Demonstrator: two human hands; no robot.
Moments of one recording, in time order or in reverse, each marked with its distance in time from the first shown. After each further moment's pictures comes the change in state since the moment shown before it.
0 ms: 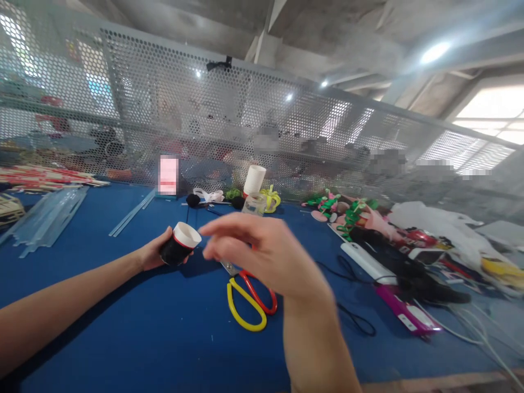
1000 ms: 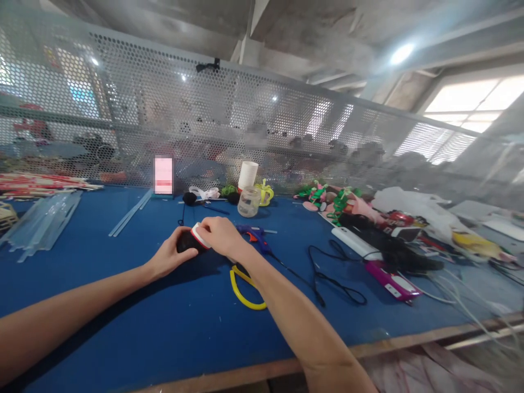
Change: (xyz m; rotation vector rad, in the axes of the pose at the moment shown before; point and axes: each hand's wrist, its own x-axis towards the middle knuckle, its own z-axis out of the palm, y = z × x) left_hand -0.009 -0.011 0.033 0.921 0.396 0.317; right_hand 0.117 -0.005 0.077 -0.064 -0.123 -0.073
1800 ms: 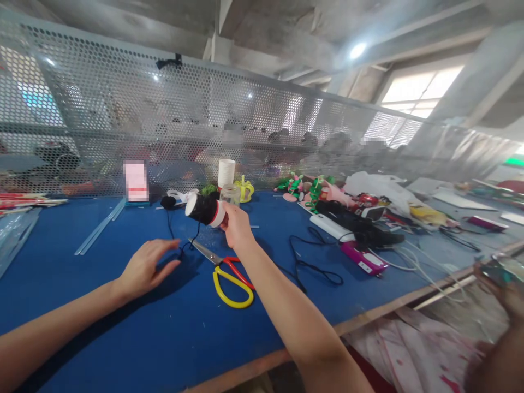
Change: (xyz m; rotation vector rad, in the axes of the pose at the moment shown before) left_hand 0.004 0.005 -0.008 0.632 -0.004 0.613; right_hand 0.003 0.054 -0.017 0.756 0.666 0.336
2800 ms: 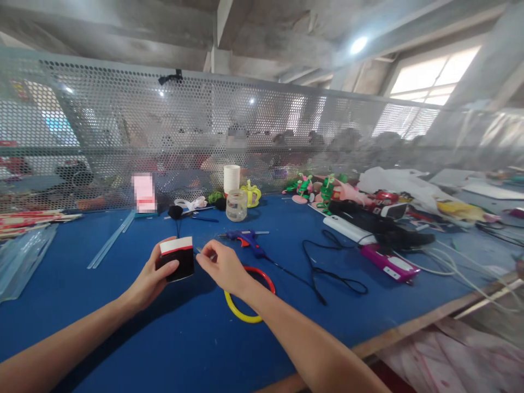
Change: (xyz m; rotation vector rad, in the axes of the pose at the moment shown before) left_hand 0.006 0.014 -0.001 -1.425 0.154 -0.873; right_hand -0.066 0.003 0.005 -0.356 -0.477 -0.175
